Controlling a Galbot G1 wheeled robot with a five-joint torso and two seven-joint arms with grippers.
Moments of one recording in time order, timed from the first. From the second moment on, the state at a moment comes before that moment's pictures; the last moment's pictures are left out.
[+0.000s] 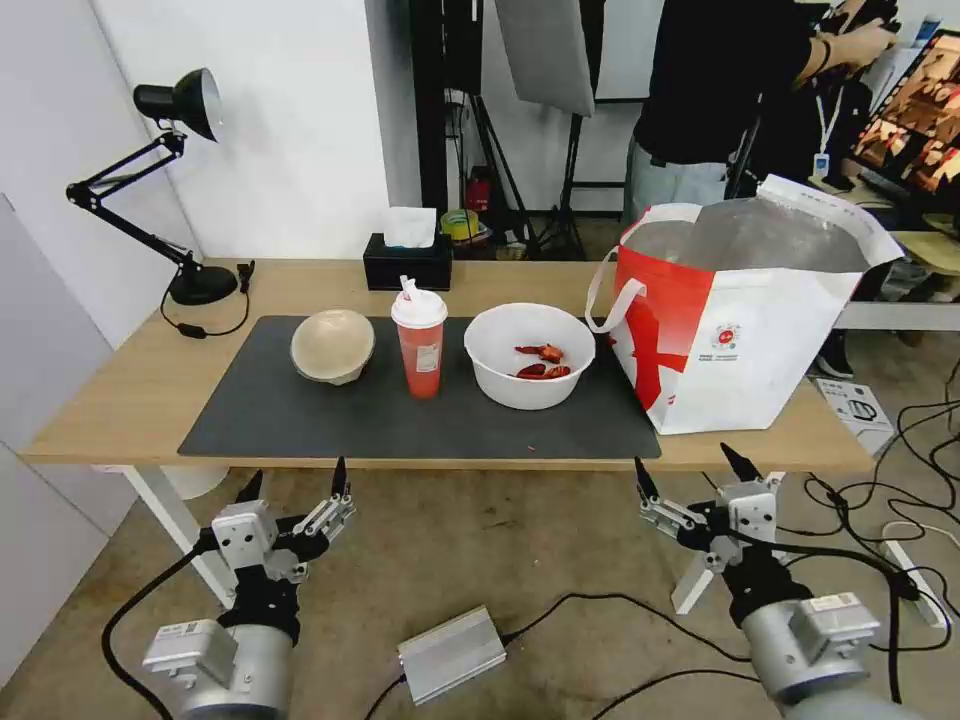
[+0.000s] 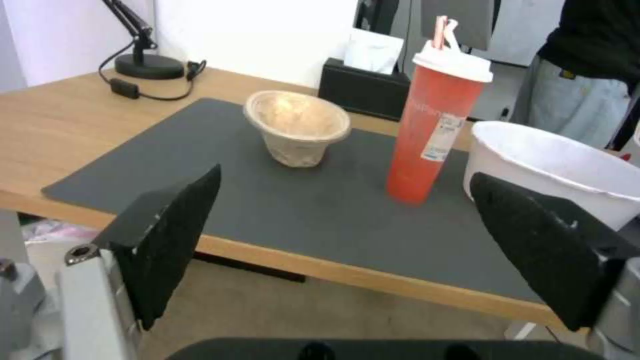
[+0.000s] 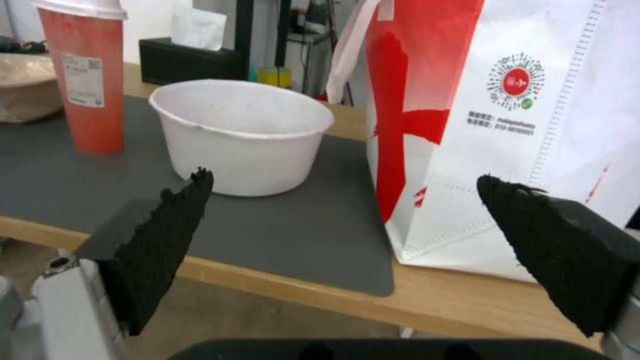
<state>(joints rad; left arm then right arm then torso) 1.84 -1.40 -0.43 -2.50 -0.23 0.16 -0.31 -1.79 1.13 0.55 2.44 0.19 -0.18 0.17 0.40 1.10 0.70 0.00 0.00</state>
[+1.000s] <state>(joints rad) 1.82 -1.38 -0.43 -2.48 -0.26 0.15 -0.30 -1.66 0.95 0.54 2.35 0.32 0.00 -0.05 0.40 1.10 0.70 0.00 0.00</state>
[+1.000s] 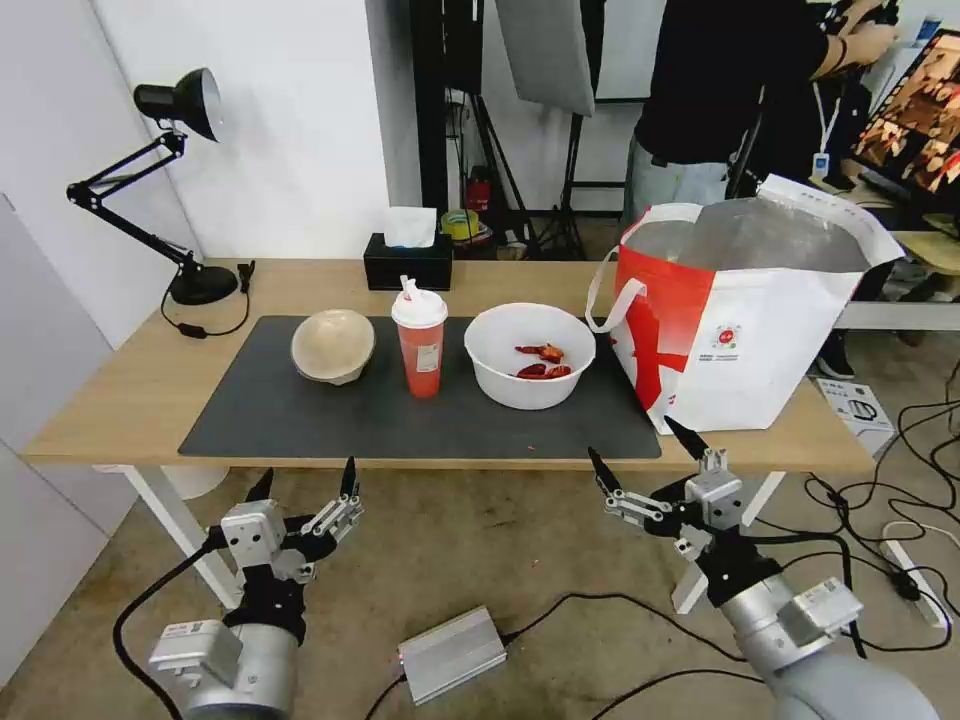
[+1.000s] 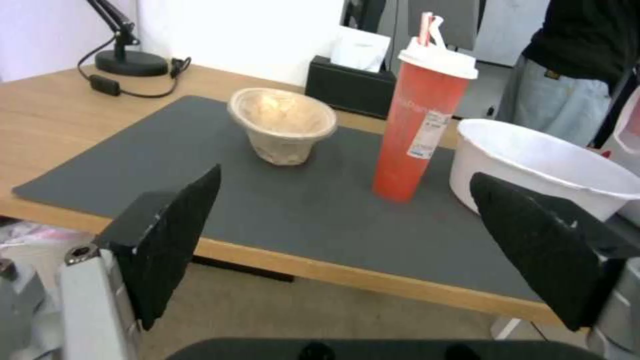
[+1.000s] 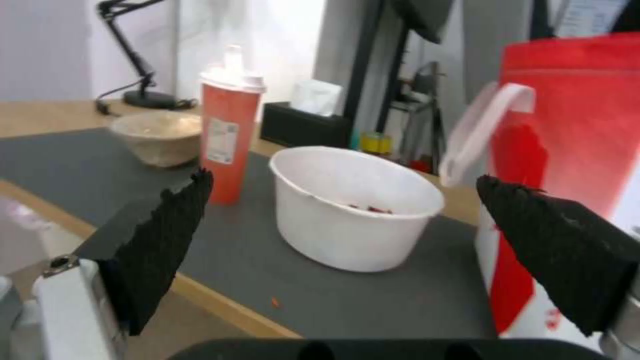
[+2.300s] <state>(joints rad) 1.84 -1.44 -0.44 -2.47 -0.25 0.12 -0.27 -1.02 0.63 0.23 2.04 0.55 0.08 -0.37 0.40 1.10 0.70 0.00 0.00</state>
